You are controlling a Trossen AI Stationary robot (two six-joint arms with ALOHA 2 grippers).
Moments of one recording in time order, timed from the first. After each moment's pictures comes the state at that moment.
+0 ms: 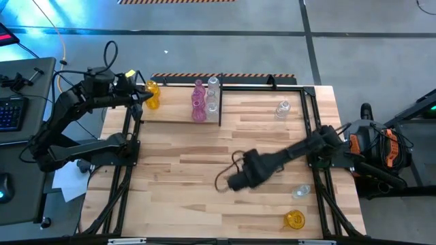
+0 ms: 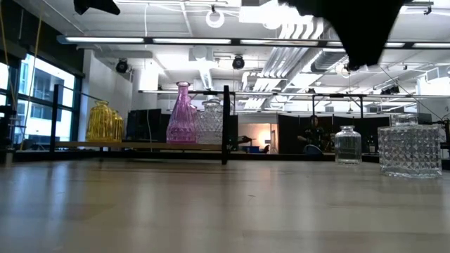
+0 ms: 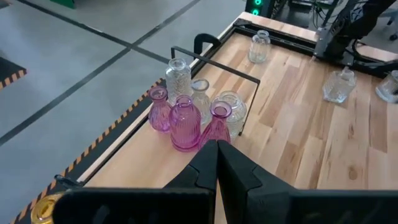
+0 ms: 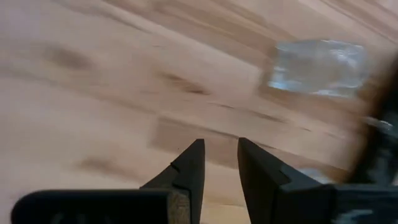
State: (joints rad) left arm 0.70 0.74 1.21 -0.99 0.14 0.08; right arm 0.40 1.97 1.79 -1.57 0.07 1.60
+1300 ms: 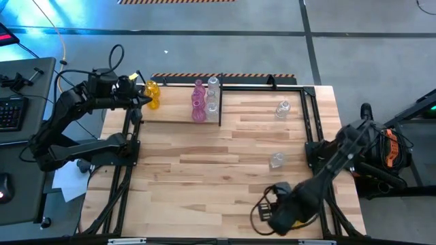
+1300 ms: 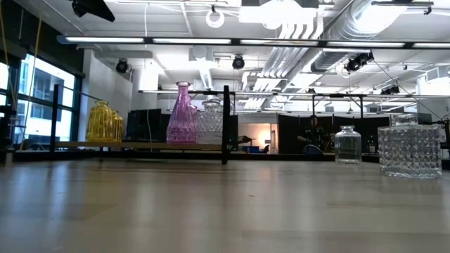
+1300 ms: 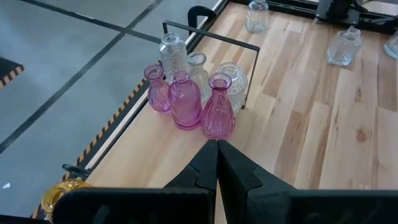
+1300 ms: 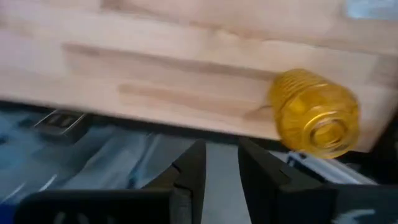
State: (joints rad) left arm 0.70 0.76 1.21 -1.08 0.14 0.20; right arm 0.80 1.77 1.64 -1.24 -0.06 2.25
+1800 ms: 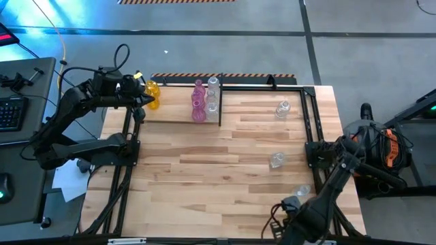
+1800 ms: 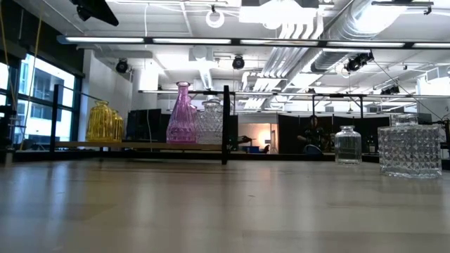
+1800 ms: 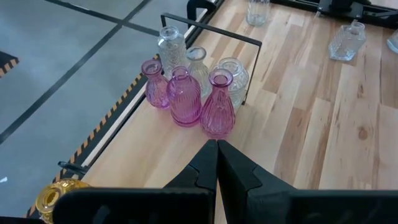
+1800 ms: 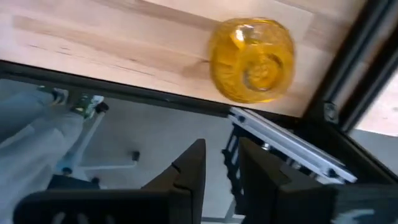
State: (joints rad) left arm 0.70 0.79 1.20 -1.07 0.15 0.20; right arm 0.92 1.88 1.77 -1.36 -0.21 2.25
